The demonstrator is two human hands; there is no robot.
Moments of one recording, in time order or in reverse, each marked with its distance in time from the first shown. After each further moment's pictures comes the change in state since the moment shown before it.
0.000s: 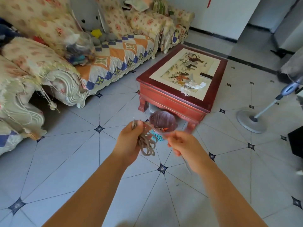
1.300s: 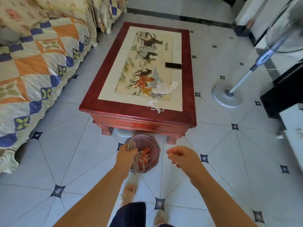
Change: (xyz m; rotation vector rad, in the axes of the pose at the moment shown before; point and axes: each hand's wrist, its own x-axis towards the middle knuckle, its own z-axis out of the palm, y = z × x) left_hand 0.520 -0.057 0.081 0.752 0.000 -0.438; right_hand 0.408 0.022 -0.168 0.046 0.402 0.475
